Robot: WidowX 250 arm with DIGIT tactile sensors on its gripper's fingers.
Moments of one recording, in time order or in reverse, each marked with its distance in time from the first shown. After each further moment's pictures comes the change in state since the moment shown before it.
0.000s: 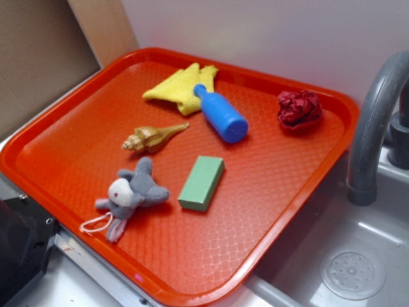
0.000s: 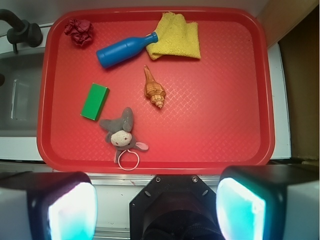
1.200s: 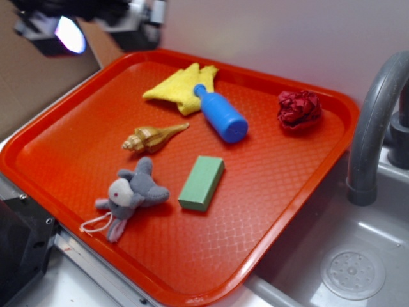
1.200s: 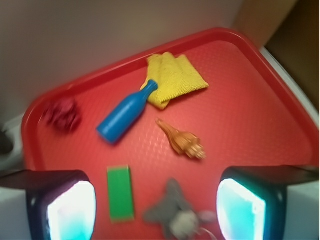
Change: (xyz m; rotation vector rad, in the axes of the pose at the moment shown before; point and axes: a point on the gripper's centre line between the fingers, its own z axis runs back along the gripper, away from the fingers) arm 0.073 -0.079 -0.081 0.132 -0.237 0.532
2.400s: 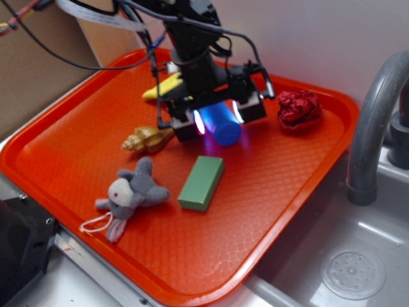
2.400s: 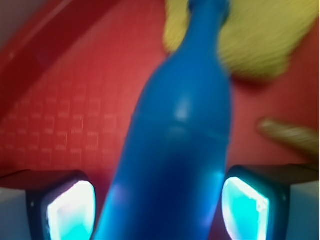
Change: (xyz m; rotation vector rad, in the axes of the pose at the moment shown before) arm 0.019 -0.045 -0.164 -0.056 0.221 0.244
